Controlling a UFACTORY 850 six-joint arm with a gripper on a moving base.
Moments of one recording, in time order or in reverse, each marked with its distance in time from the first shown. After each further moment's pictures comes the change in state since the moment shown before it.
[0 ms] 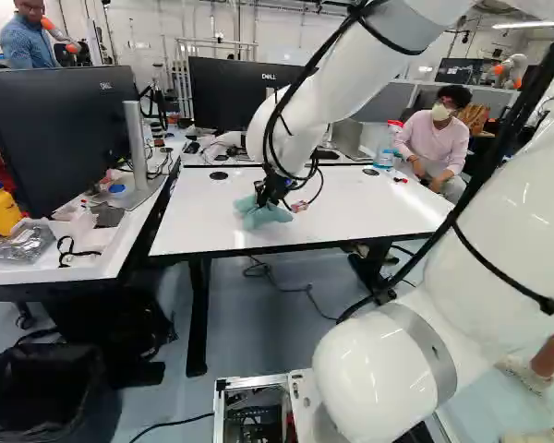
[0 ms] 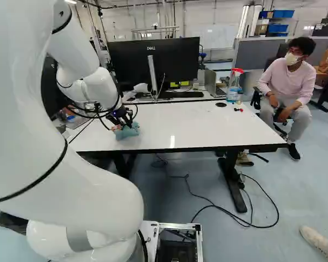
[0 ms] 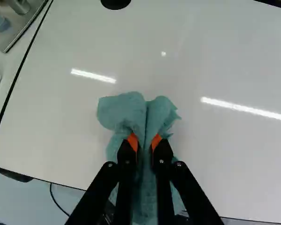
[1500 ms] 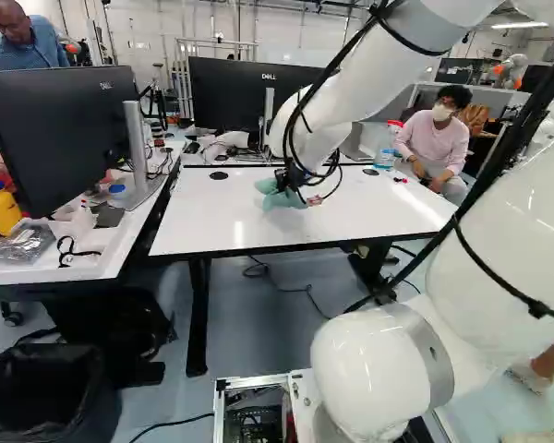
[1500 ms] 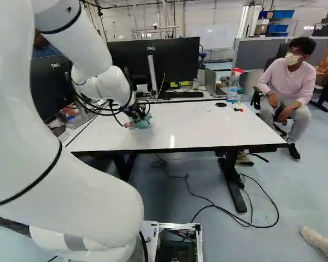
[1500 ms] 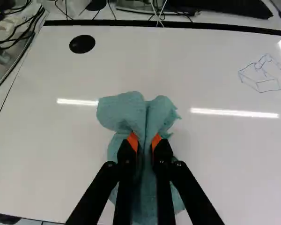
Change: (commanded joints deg) arm -9.6 -0.7 -0.6 0.0 11.9 0.0
